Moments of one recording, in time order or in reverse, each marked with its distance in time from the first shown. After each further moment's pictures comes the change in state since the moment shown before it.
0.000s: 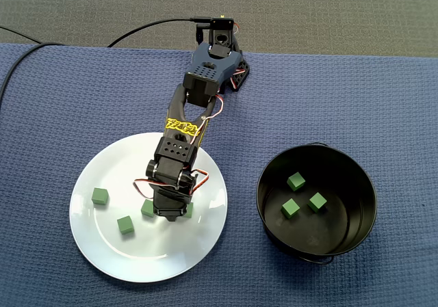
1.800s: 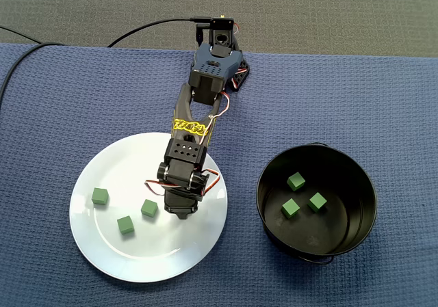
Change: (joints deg) arm -3.2 2.5 4.9 2.6 3.9
